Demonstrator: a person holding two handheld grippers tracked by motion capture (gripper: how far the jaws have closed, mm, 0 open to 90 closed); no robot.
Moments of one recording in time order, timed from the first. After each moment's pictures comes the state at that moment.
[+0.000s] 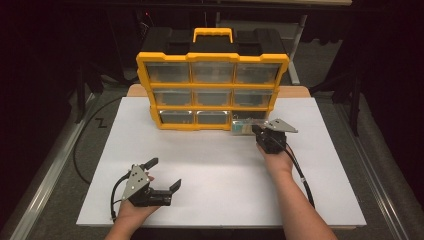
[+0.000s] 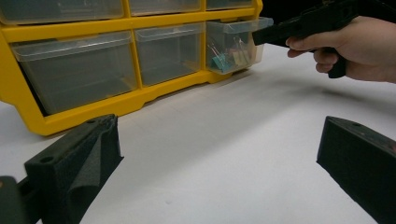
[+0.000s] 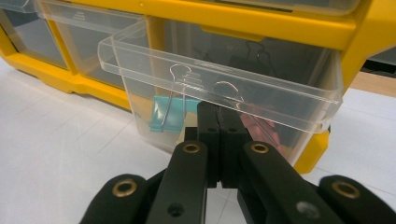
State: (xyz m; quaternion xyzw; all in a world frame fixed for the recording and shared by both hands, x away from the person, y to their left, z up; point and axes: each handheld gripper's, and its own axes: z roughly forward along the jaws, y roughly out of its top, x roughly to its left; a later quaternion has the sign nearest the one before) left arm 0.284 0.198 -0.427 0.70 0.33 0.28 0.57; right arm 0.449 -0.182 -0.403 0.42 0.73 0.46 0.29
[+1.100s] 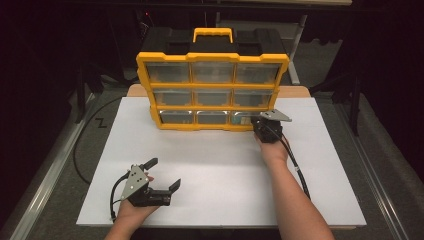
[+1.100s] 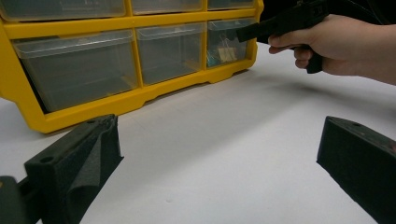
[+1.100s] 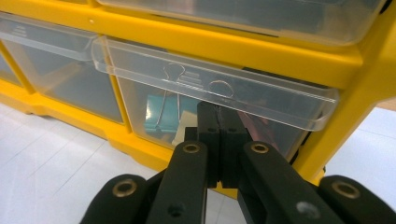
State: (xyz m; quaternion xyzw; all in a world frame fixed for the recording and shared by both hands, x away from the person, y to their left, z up) left arm 0.285 0.200 -0.428 0.70 0.34 0.27 0.57; right arm 0.482 -0.173 -0.402 0.44 0.72 0.44 0.31
